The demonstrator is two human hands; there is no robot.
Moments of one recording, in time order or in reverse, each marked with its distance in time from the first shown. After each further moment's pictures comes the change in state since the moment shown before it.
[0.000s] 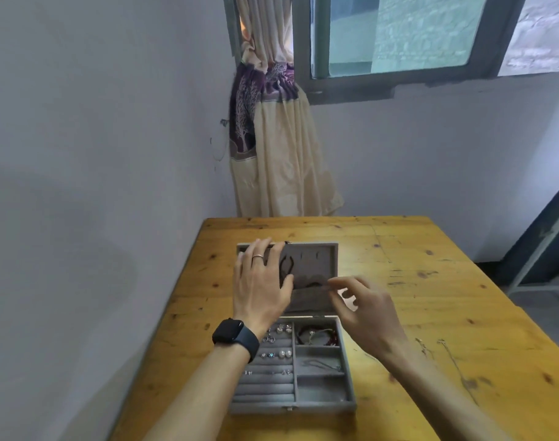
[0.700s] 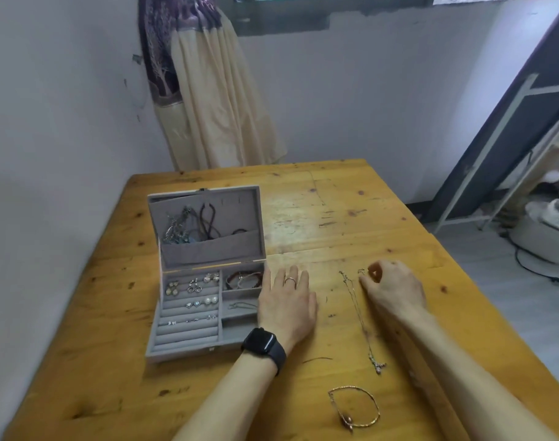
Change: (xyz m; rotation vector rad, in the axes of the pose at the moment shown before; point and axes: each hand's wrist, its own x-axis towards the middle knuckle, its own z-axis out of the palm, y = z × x) left_hand -0.103 0.146 0.079 0.103 -0.580 0.203; right_hand -0.081 0.151 -0.083 -0.405 -0.167 0.648
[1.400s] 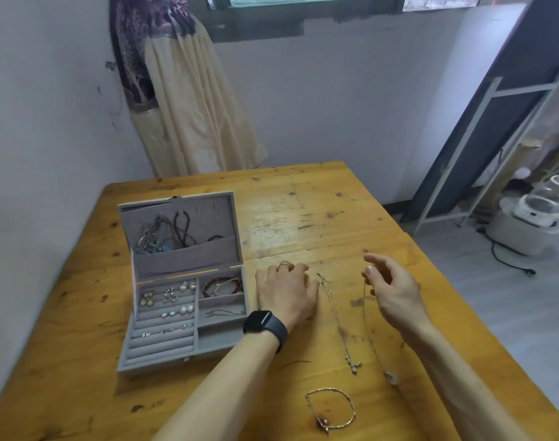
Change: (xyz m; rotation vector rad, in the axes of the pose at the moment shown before) left_hand 0.031 0.036 -0.018 -0.216 -0.039 -0.123; right_hand -0.042 0.009 -0.039 0.774 0.072 -0.025
